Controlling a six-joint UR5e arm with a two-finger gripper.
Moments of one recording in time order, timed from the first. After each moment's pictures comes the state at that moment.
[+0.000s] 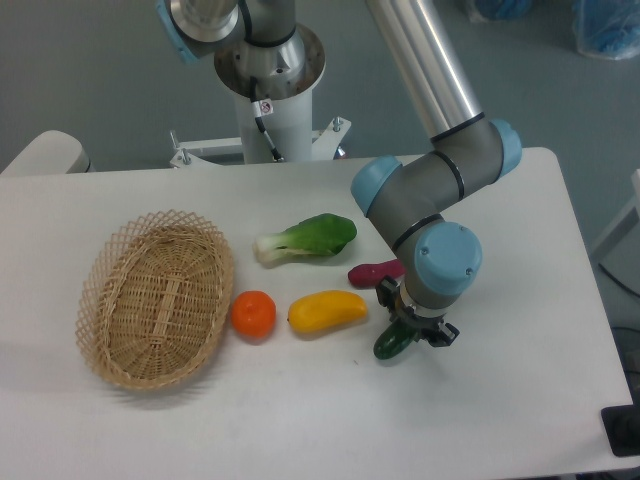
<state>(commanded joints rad) 2.56 -2.17 -1.50 -1.11 1.60 1.29</state>
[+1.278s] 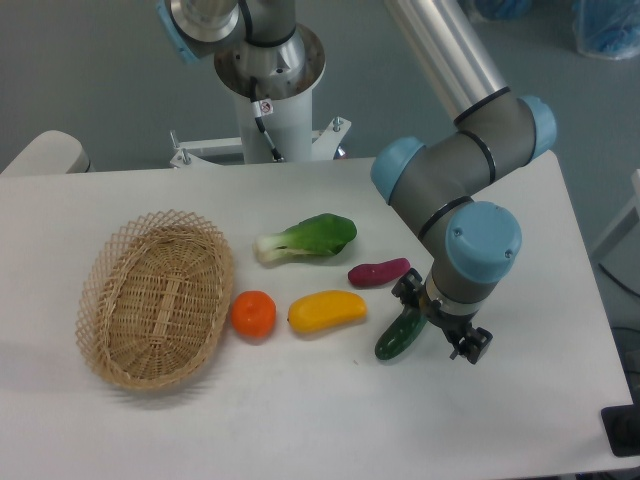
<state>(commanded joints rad) 2.57 -2.17 -1.32 -1.22 1.55 1.42</state>
